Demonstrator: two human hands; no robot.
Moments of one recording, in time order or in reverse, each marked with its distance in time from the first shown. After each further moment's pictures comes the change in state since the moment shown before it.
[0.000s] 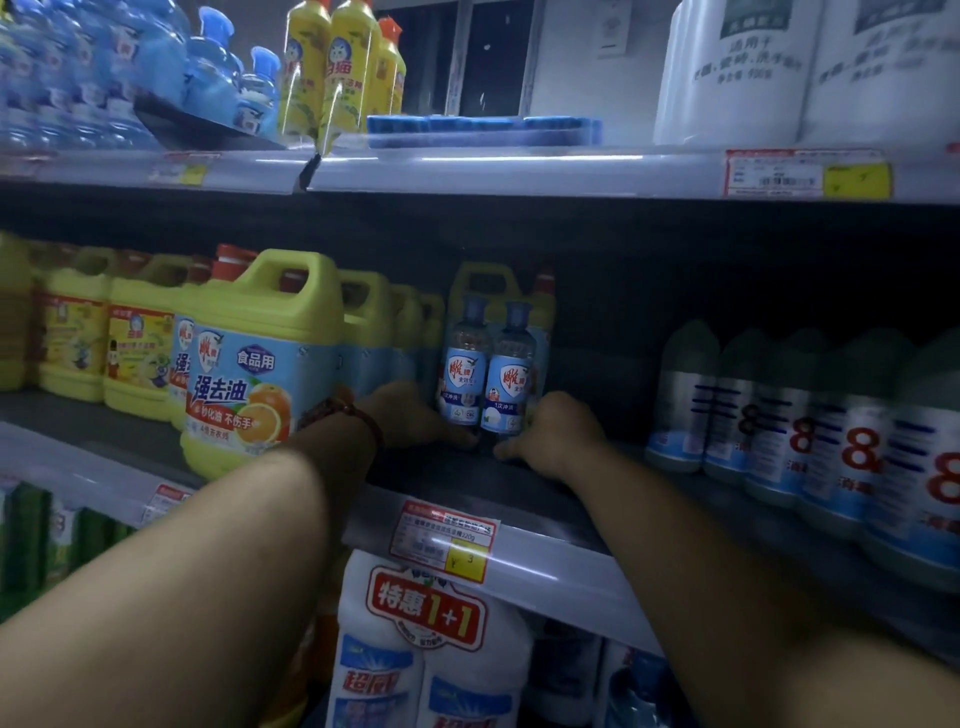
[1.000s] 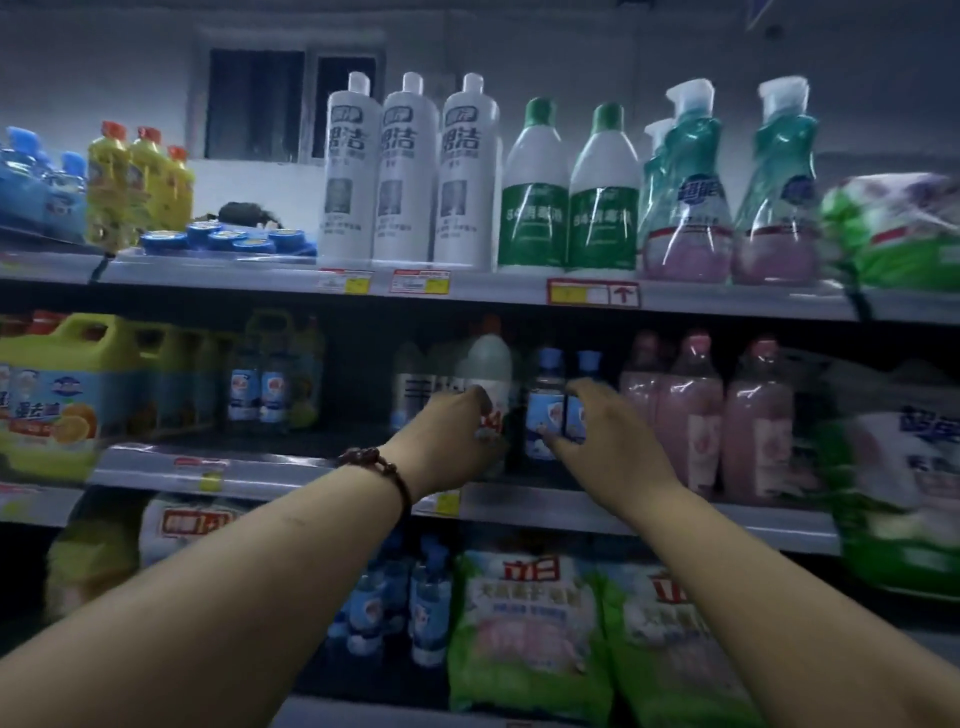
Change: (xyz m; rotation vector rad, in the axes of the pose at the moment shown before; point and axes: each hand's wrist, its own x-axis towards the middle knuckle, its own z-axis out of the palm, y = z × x) left_hand -0.296 0.294 0.118 0.108 0.069 0.610; right_hand -0.319 0.178 -0.284 -0.227 0.457 -0.155
